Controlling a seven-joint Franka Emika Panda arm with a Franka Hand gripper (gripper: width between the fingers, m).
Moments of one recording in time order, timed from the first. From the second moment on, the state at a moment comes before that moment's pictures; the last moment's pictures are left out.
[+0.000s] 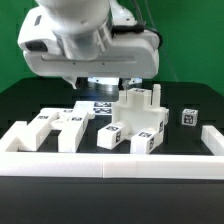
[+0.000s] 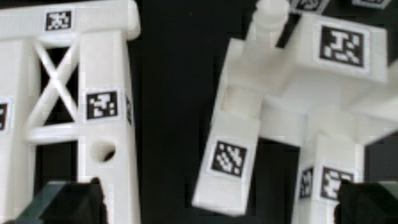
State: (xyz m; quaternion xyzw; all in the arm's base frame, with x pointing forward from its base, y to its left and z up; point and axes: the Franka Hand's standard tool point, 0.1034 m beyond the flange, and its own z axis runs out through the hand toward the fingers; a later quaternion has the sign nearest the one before) arm 0.571 -0.061 0.113 -0.94 0.11 0.33 0.07
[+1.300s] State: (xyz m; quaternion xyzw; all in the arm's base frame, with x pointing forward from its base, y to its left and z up) arm 0.626 -0.103 0.111 -1.00 0.04 0.02 0.02
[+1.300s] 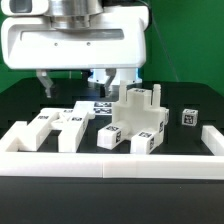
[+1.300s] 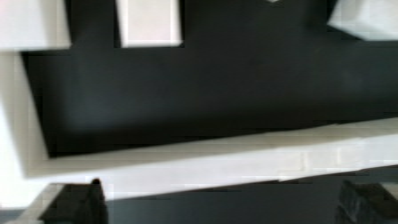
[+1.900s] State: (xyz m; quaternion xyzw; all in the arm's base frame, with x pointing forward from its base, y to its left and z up) arm 0.599 -0.128 0.085 -1.00 0.05 -0.02 -0.01
